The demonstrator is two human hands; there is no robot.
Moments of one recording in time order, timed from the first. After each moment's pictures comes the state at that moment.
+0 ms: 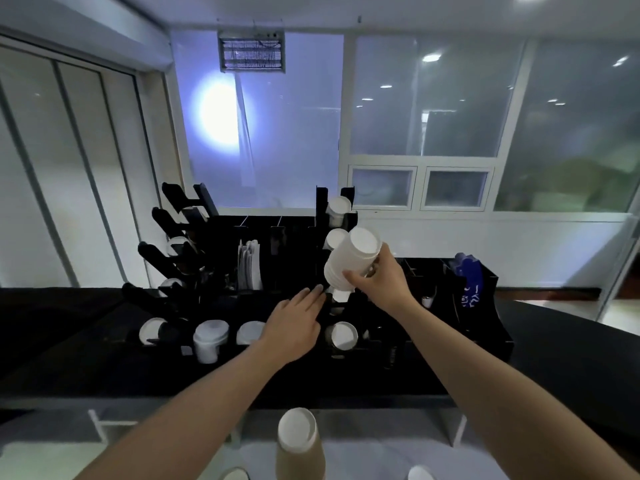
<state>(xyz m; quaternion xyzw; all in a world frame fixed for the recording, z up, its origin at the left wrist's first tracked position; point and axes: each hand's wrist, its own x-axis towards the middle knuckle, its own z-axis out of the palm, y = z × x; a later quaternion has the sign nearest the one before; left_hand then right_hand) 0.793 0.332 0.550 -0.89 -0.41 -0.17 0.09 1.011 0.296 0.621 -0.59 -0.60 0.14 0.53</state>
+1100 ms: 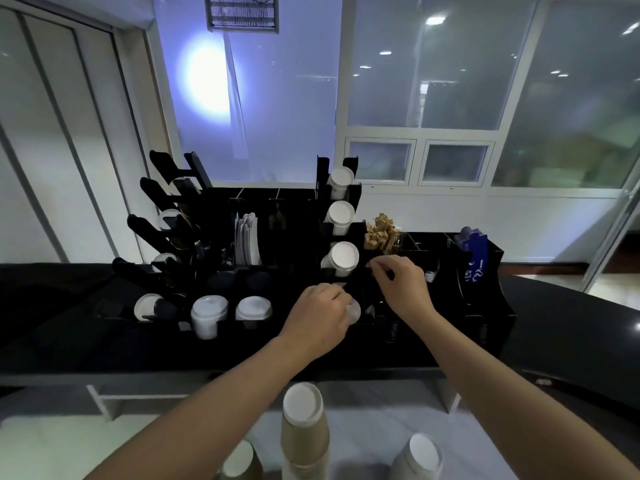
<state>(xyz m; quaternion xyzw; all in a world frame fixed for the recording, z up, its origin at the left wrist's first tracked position) 0.816 0.289 0.546 -0.90 -0.31 -0.29 0.05 1.025 0.275 0.567 -0.64 -0.63 -0.06 0.44</state>
